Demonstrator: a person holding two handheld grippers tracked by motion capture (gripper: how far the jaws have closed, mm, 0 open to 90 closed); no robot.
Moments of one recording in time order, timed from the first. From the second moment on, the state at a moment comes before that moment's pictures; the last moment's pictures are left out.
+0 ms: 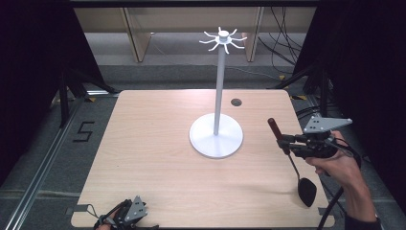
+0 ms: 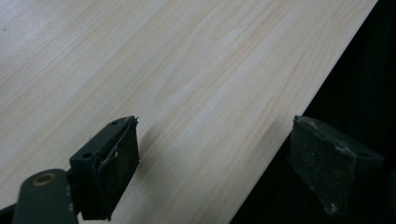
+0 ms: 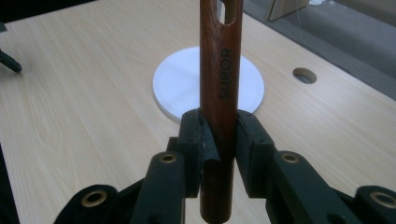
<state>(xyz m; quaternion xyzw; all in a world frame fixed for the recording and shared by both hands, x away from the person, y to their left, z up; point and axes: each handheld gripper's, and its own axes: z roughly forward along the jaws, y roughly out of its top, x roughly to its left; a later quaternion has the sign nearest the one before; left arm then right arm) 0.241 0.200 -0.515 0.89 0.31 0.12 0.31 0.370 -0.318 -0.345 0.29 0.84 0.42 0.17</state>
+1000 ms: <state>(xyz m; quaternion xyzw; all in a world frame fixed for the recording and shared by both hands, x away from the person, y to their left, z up) 0.242 0.200 -0.515 0.89 0.31 0.12 0.31 0.363 -0.342 -0.306 0.28 0.75 0.55 0.21</state>
